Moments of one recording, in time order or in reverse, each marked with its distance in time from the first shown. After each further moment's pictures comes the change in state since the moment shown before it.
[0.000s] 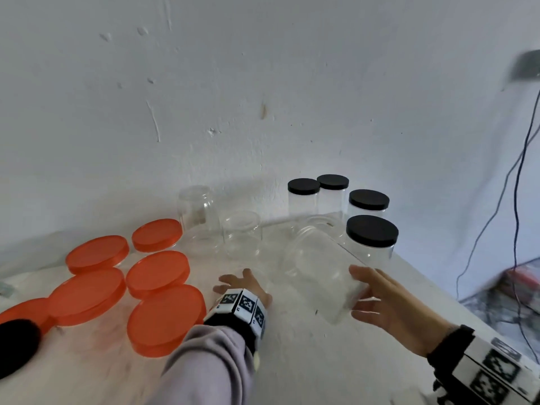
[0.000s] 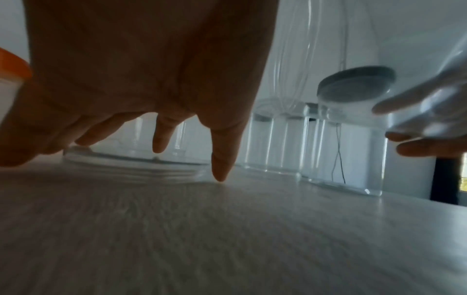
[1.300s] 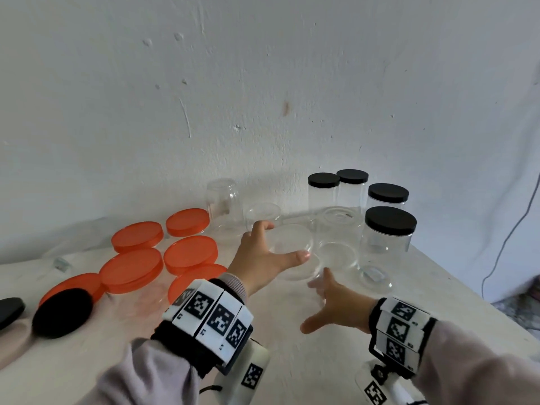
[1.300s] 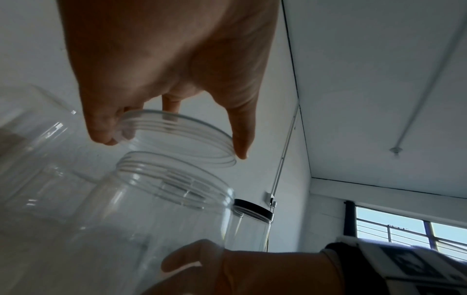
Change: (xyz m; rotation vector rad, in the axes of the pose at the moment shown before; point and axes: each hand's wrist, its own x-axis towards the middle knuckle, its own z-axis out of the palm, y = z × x) left_hand -0.064 -0.043 -0.051 -0.701 0.144 0.502; right_hand 0.026 0.029 0.072 -0.740 -0.298 -0.039
